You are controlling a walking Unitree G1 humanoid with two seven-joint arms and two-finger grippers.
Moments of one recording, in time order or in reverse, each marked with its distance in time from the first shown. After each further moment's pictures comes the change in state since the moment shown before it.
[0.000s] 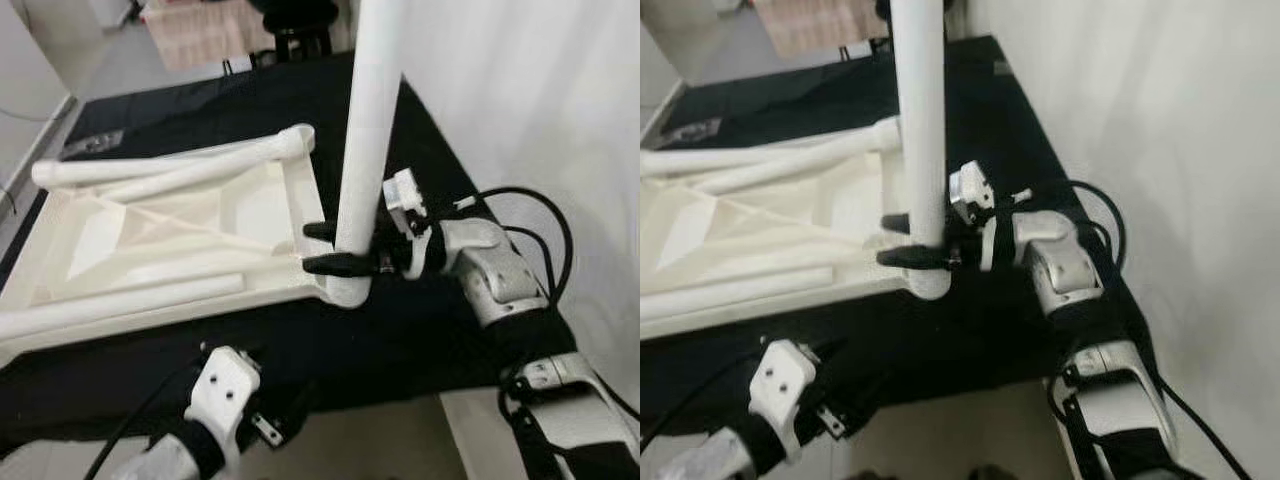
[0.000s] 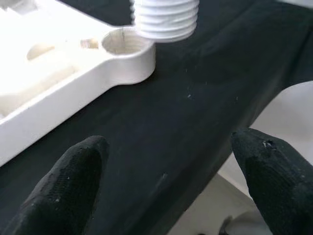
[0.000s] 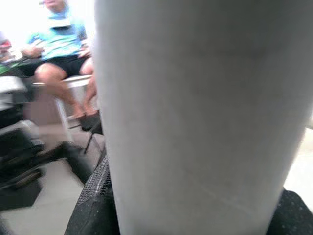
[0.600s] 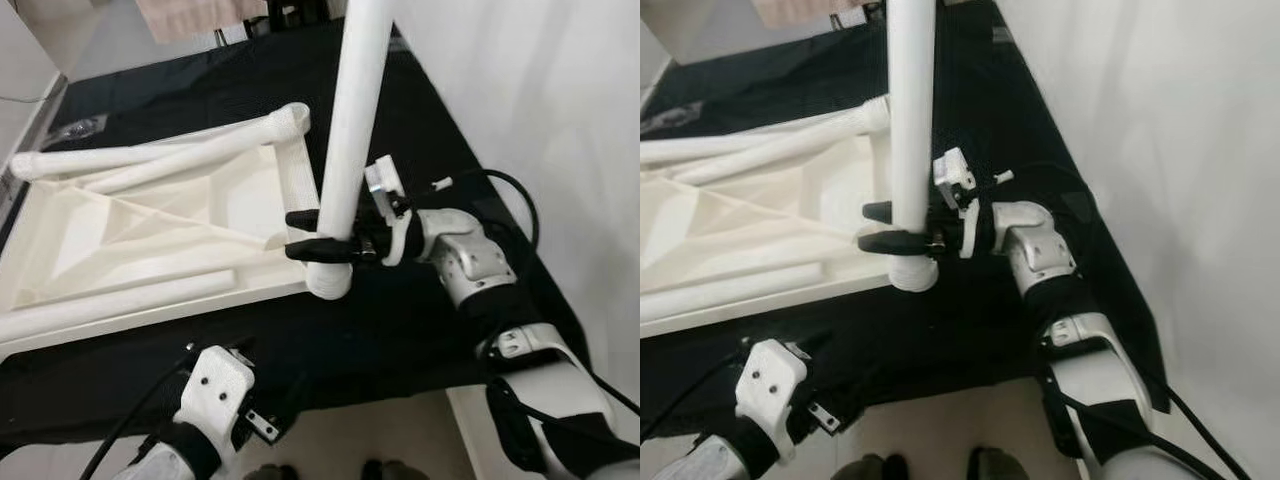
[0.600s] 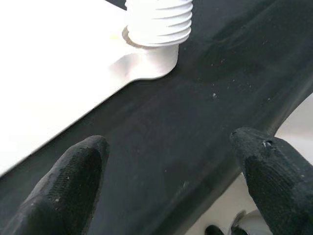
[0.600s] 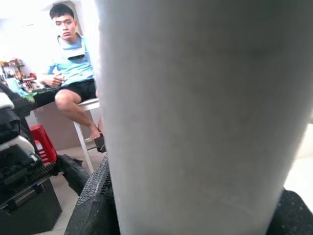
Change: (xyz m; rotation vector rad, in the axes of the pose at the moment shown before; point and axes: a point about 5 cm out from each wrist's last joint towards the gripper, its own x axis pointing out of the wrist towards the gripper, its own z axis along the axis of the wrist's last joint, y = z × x) left arm -0.010 0.003 0.008 0.032 0.001 0.130; right arm 0.028 -0.010 0.002 0.009 -0.060 0.074
